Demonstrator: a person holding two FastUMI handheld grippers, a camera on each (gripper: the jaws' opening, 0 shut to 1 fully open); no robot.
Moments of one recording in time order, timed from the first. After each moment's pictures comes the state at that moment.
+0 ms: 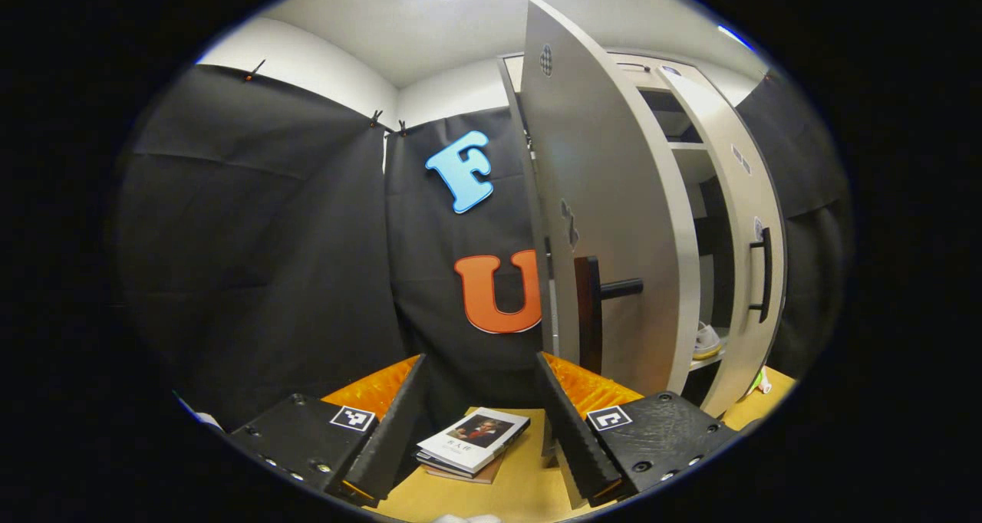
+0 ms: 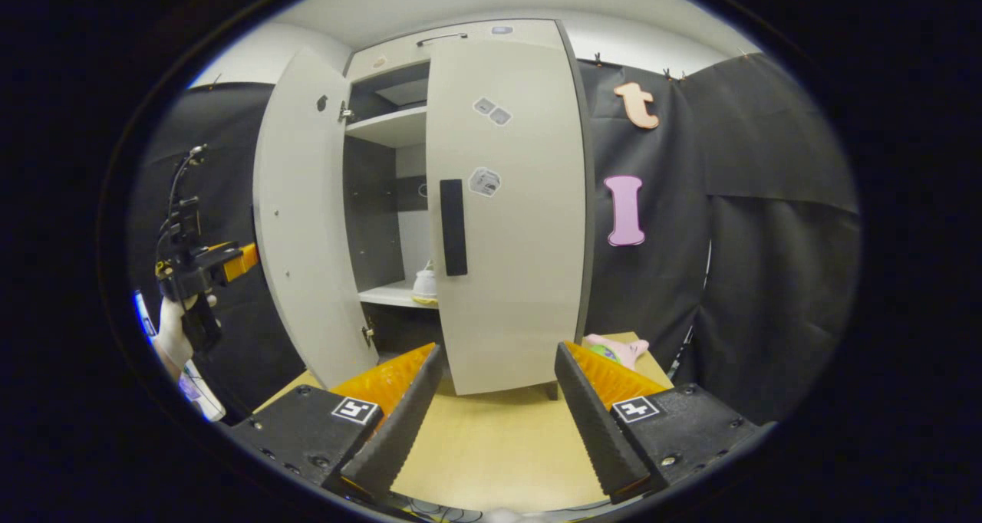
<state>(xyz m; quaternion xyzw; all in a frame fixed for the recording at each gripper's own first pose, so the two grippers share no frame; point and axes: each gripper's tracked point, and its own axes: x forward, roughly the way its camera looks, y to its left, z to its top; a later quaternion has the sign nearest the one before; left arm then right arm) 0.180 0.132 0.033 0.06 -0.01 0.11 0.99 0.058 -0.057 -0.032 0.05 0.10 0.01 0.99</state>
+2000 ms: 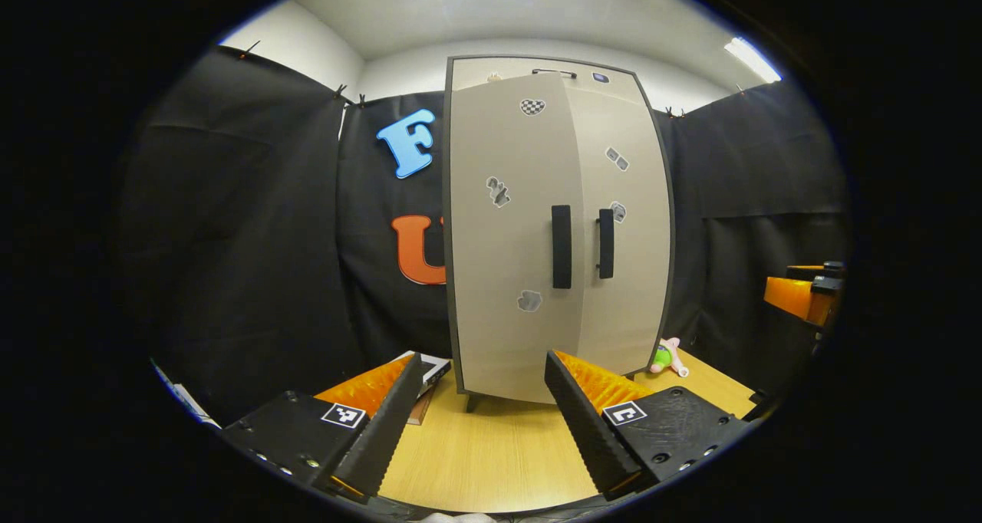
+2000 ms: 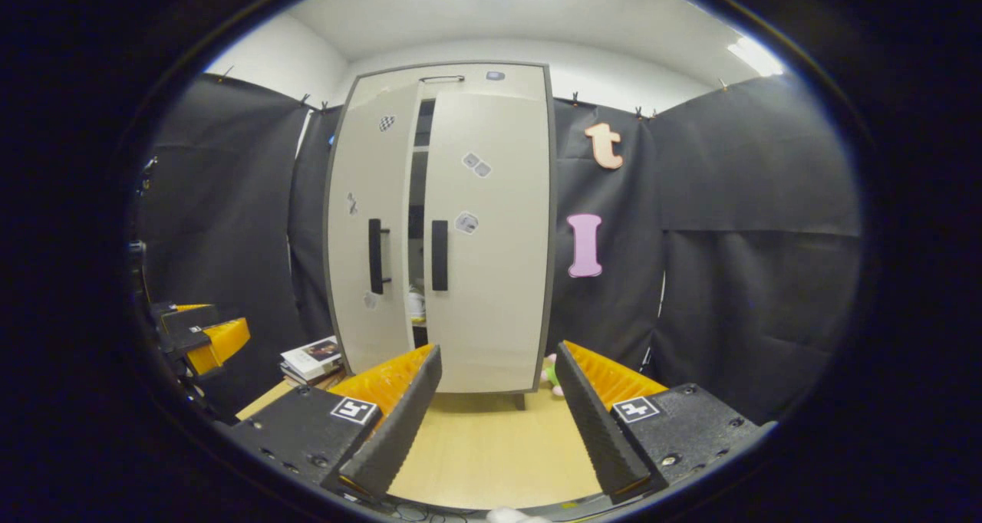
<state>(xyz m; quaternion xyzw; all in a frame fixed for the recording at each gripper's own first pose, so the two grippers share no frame) 0.030 0.032 -0.013 0.01 0.07 0.01 1.00 -0.024 -0.048 -0.007 0.02 0.03 -0.06 1.00</state>
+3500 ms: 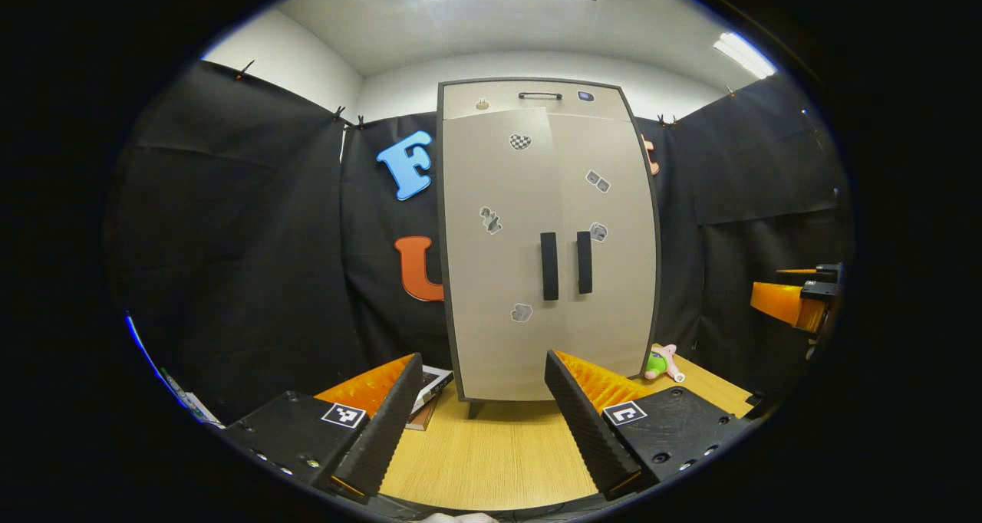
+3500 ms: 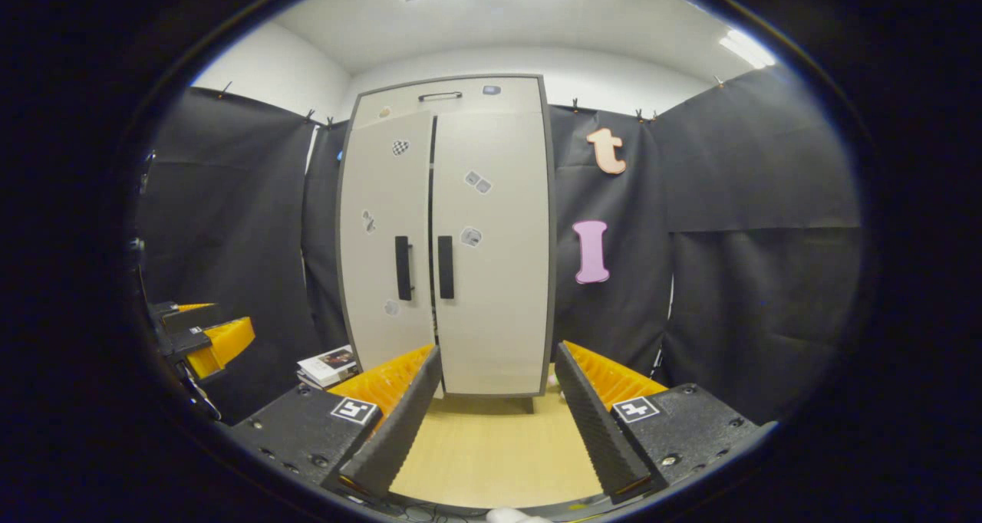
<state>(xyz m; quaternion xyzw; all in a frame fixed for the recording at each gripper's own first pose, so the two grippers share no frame) -0.003 0.004 0.026 0.03 0.03 0.01 1.00 -0.047 -0.064 0.007 0.04 0.02 -0.04 1.00</state>
